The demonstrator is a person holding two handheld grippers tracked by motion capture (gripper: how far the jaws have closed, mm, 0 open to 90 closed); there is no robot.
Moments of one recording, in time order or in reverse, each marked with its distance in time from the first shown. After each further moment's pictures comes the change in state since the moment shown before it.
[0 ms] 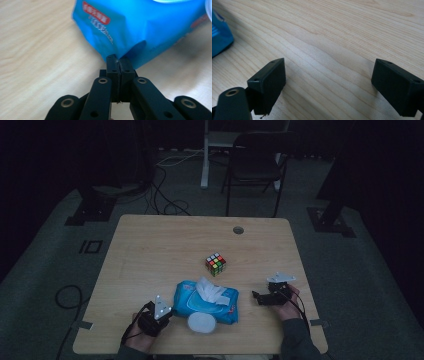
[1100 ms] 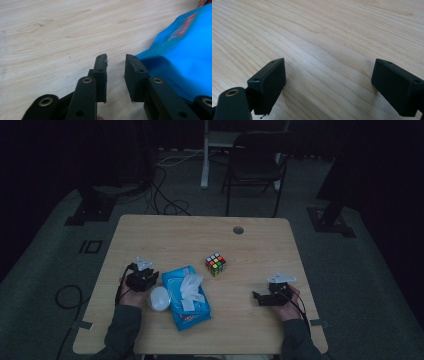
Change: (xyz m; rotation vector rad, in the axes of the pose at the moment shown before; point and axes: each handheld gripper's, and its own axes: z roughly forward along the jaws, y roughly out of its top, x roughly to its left) left arm 0.113 0.034 0.037 -0.048 0.144 -0.248; right arm 0.000 -0.002 -0.002 0.000 0.002 0.000
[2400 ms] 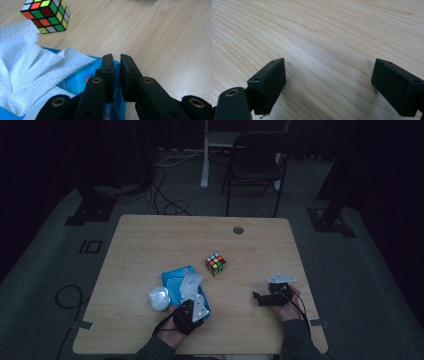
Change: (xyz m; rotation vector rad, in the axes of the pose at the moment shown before) left arm -0.182 -0.018 -0.042 -0.024 -0.279 0.487; right arm 0.000 0.000 -0.001 0.000 -0.003 0.002
